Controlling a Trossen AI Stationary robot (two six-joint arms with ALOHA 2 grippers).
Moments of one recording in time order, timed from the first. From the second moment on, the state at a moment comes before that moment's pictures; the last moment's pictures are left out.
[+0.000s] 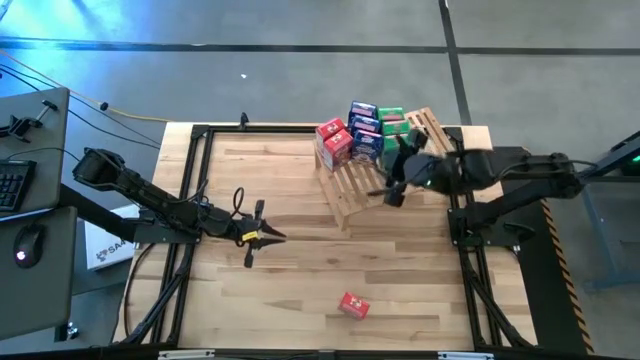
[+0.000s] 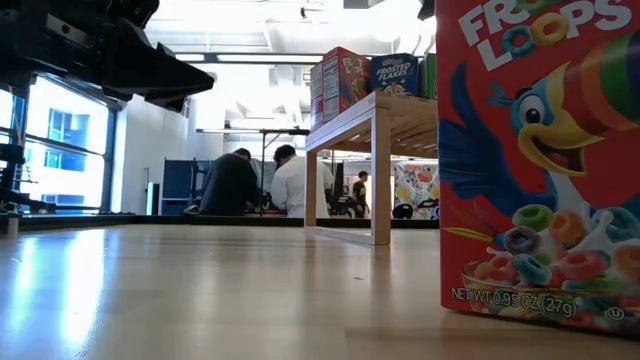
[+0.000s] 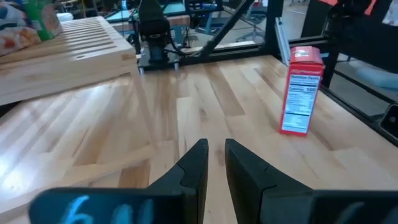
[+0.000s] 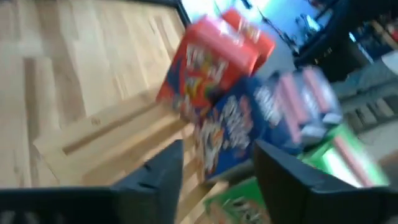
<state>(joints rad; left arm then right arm) -0.34 1.15 0.24 0.70 -0.23 0.05 0.09 1.20 1.33 -0.86 0.64 -0.01</state>
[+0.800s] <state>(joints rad) -0.34 1.15 0.24 0.70 -0.25 0.03 0.00 1.20 0.93 -0.40 0.83 0.17</state>
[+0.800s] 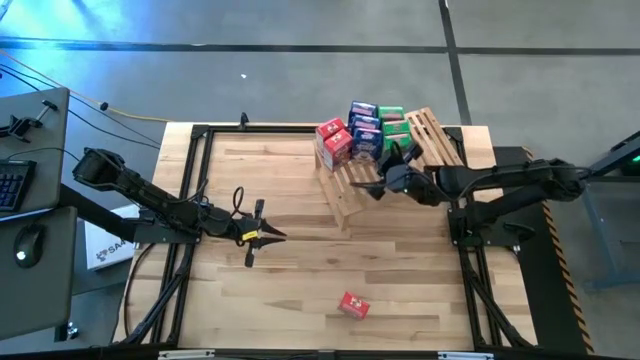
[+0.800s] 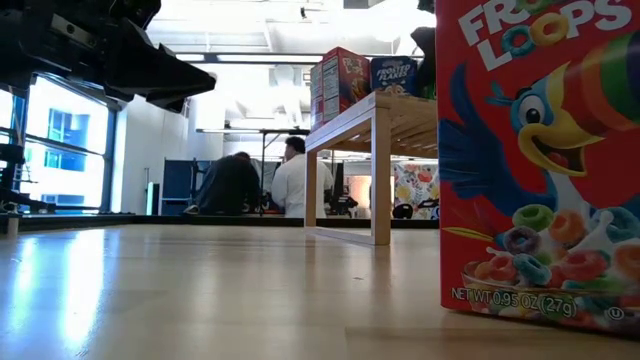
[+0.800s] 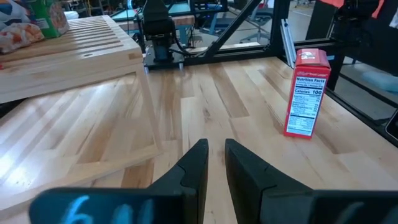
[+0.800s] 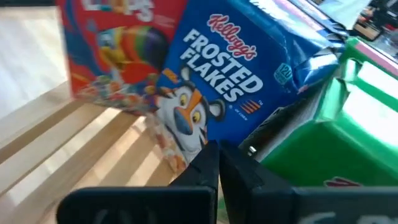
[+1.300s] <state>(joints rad) -0.34 1.15 0.24 0.70 -0.25 0.03 0.05 1.19 0.96 -0.42 0.85 0.11</state>
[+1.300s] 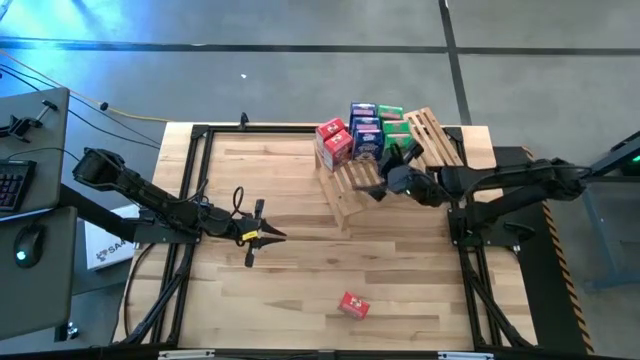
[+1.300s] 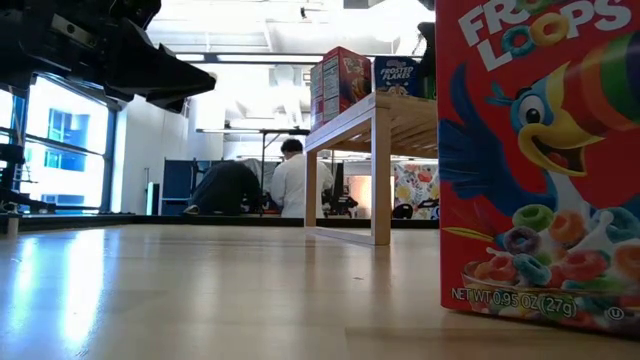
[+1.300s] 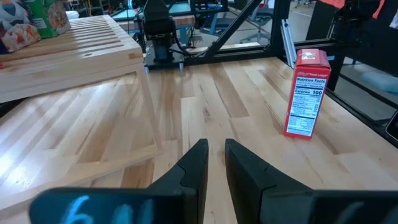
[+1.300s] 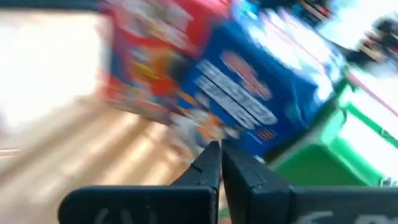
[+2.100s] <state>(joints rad) -0.34 1.15 0.24 0.72 -0.27 0.01 0.81 1.59 1.08 -0.38 0.73 0.74</state>
